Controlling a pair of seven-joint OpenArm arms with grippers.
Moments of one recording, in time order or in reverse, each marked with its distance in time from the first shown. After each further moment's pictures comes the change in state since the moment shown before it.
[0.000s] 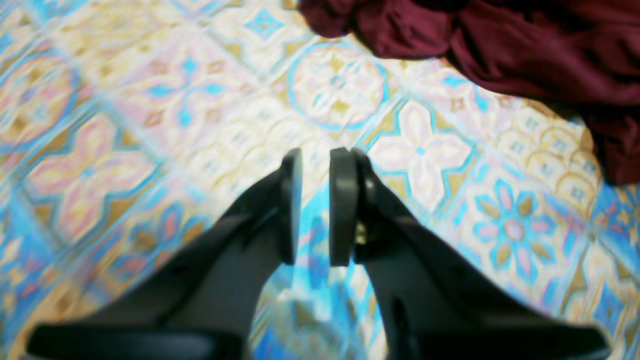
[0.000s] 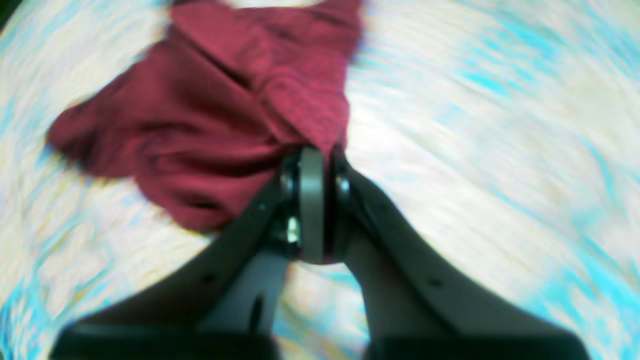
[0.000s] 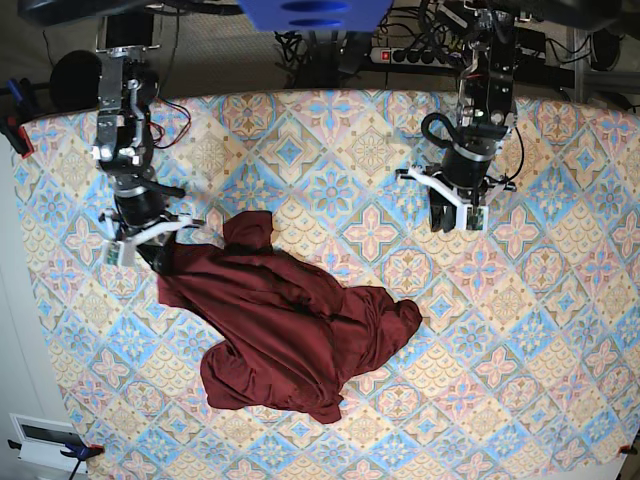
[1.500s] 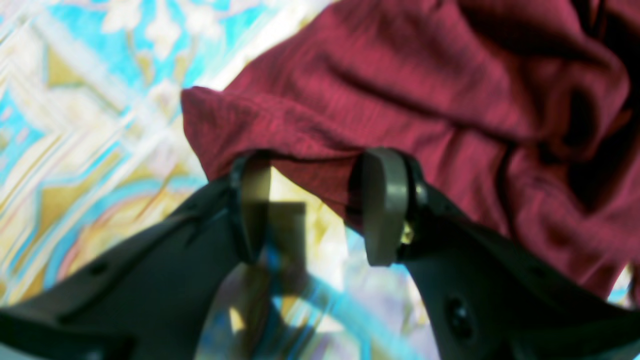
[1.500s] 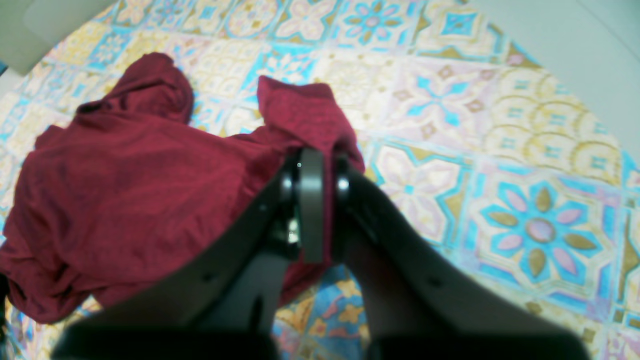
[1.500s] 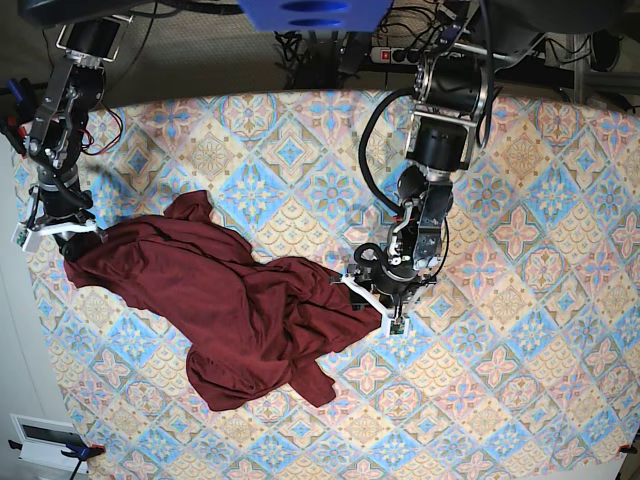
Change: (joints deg) left arm -40.1 14.6 4.5 -57.1 -0.1 -0.8 -5.1; right arm 1.6 4.7 19.0 -9.2 8.8 0.3 -2.5
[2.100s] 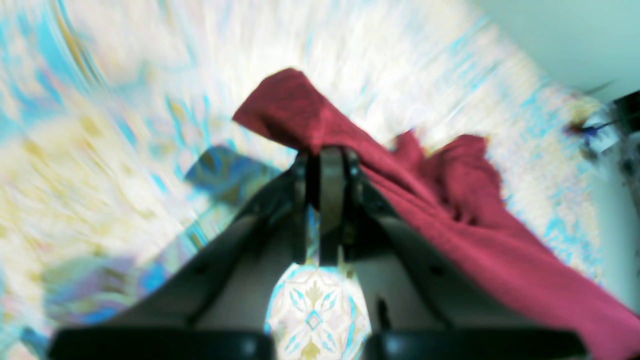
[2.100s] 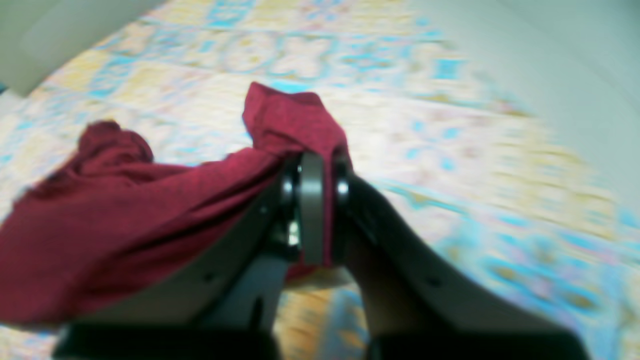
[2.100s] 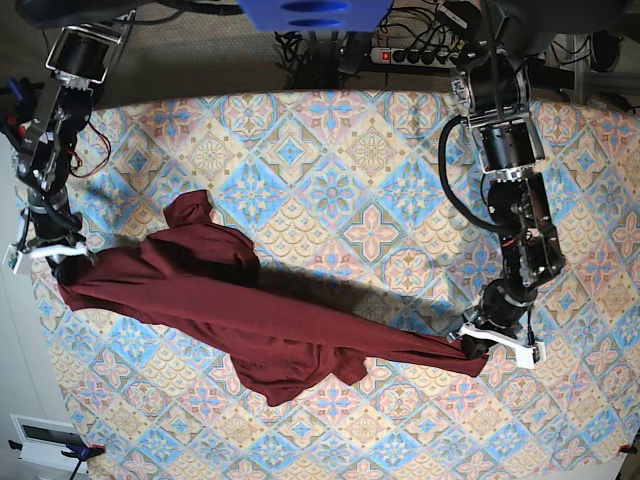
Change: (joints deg) left arm 2.6 -12.6 -21.7 26.9 -19.1 -4.3 17.0; right arm 6.9 2.9 -1.0 -4.9 2.4 0.5 -0.6
